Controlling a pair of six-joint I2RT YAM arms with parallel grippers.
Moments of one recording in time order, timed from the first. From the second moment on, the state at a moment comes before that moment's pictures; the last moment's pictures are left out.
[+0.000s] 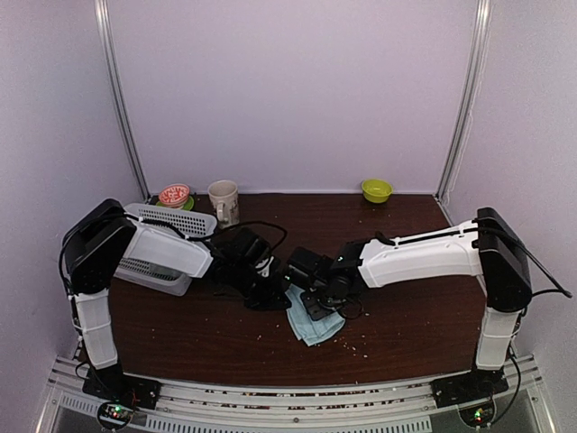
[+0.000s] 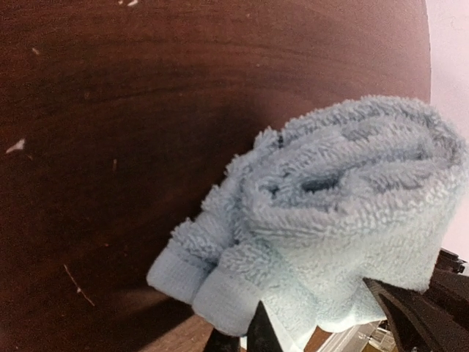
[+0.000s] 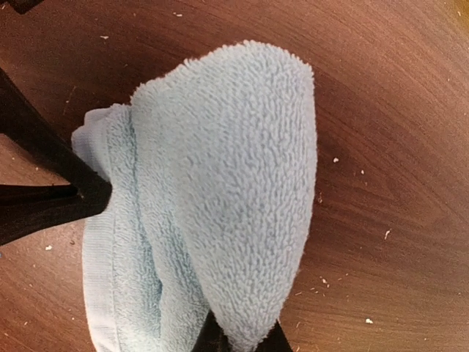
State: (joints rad) left arm -0.83 1.95 1.09 -0.08 0.45 -0.88; right arm 1.10 1.91 1.34 -0.72 0.38 0.61
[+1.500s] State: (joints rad) left arm -0.83 1.81 1.08 -0.08 0.50 -0.83; right arm 1.12 1.96 1.38 -0.62 0.24 0.63
